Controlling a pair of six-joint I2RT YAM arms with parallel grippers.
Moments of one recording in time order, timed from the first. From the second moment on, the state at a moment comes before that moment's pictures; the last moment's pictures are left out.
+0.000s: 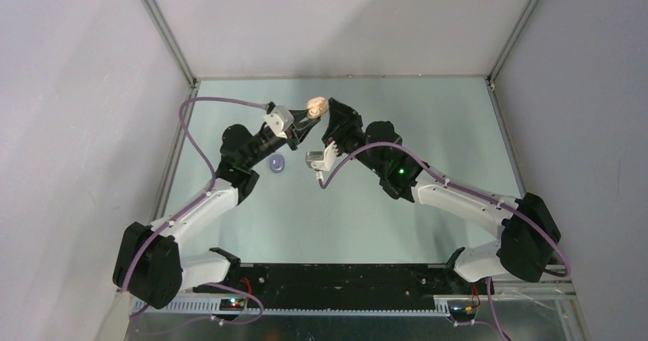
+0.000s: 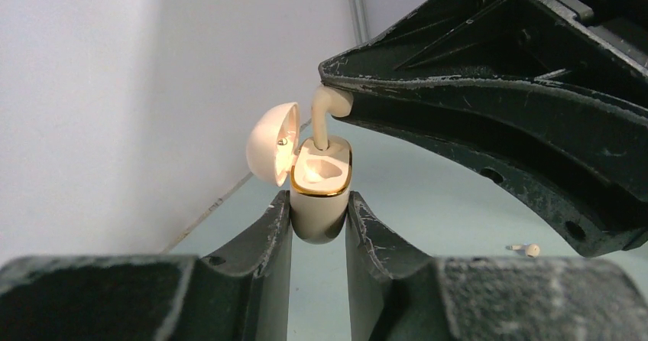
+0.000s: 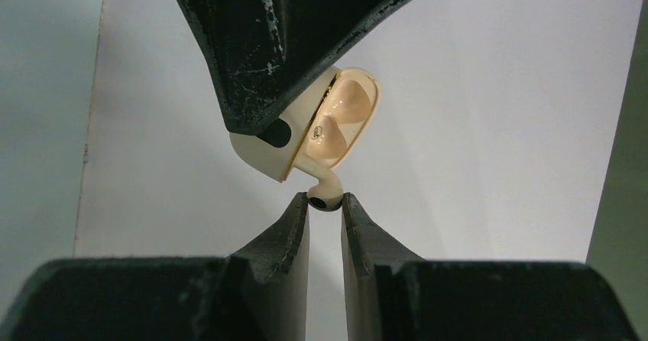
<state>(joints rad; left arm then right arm) -0.43 1.20 0.72 0.71 0.53 0.13 0.88 1.40 1.04 0.37 0.08 -1.76</state>
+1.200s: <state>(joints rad) -0.45 1.21 0.71 0.72 0.45 -0.03 0.91 1.40 1.12 0.08 0.08 -1.92</state>
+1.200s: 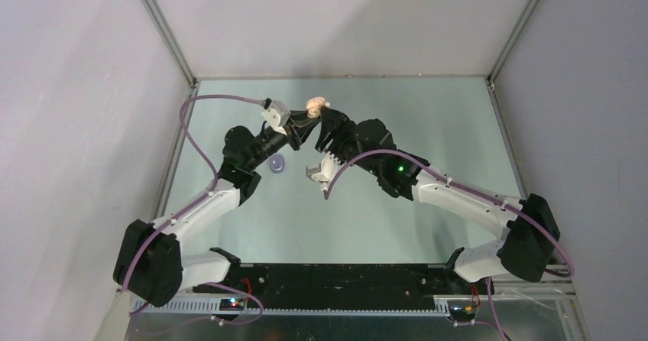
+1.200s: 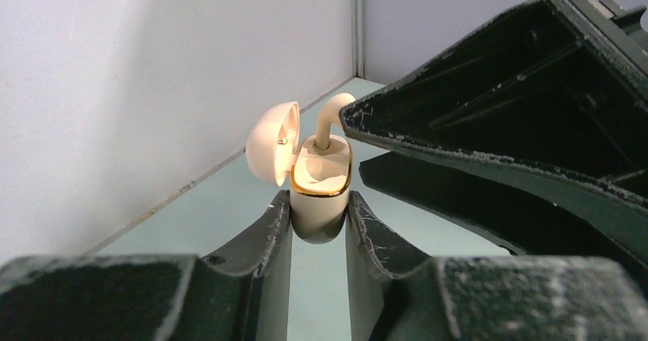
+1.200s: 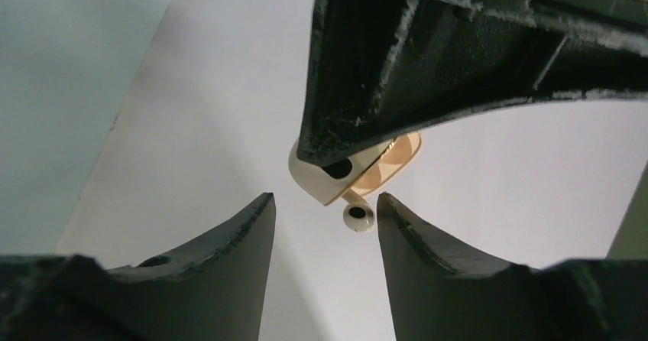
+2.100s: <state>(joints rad) -0.34 1.29 0.75 0.72 0.93 0.06 0.60 1.62 2.05 -1.04 -0.59 -0.86</state>
